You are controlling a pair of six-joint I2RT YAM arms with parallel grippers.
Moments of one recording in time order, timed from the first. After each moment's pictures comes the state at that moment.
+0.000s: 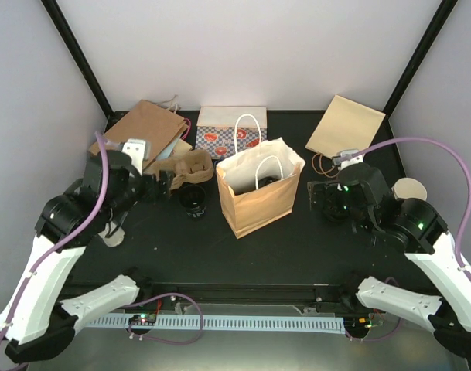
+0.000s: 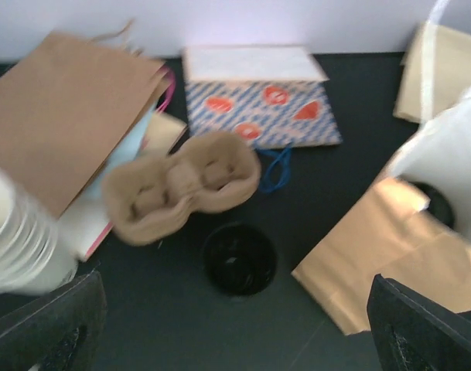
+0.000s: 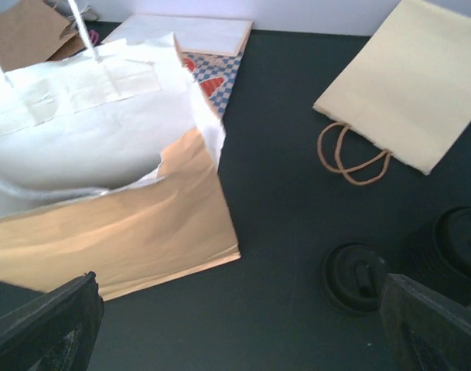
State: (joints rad) left arm -0.56 0.93 1.49 -1.13 -0.20 -0.30; right arm 0.80 0.91 1.38 -1.19 0.43 0.43
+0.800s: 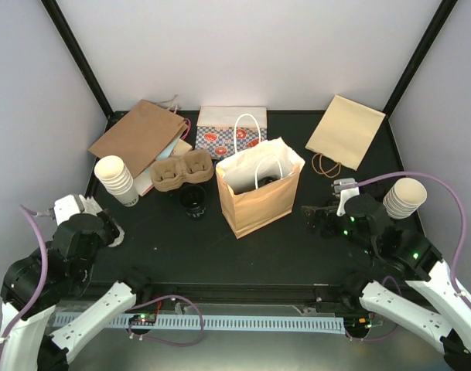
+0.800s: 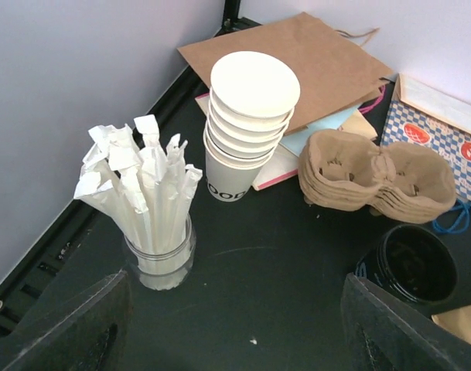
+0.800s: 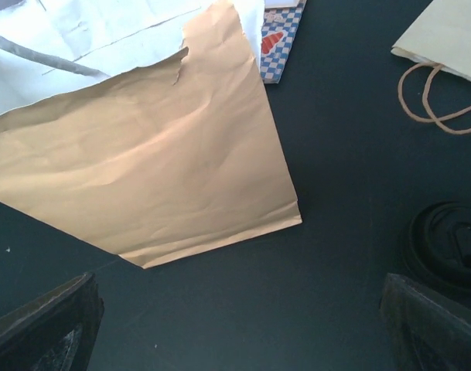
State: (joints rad) left arm -0.56 0.51 1.26 -1.53 -0.67 -0.81; right arm 0.80 0.61 0.97 -0.98 0.24 0.52
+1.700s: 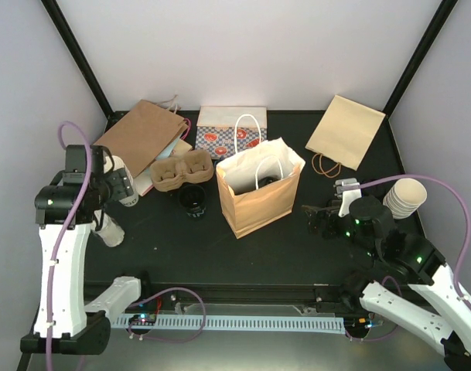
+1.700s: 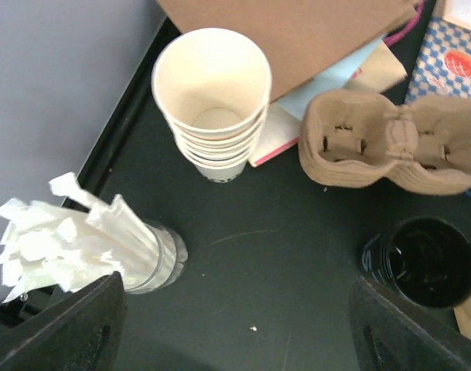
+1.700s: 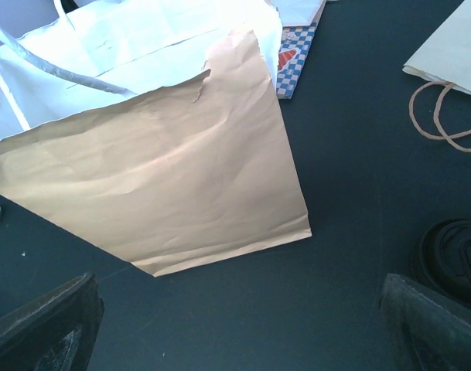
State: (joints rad) left arm -0.03 0.97 1.46 -1.38 -0.23 -0.34; right arm 0.80 0.59 0.95 -0.94 0.23 0.51
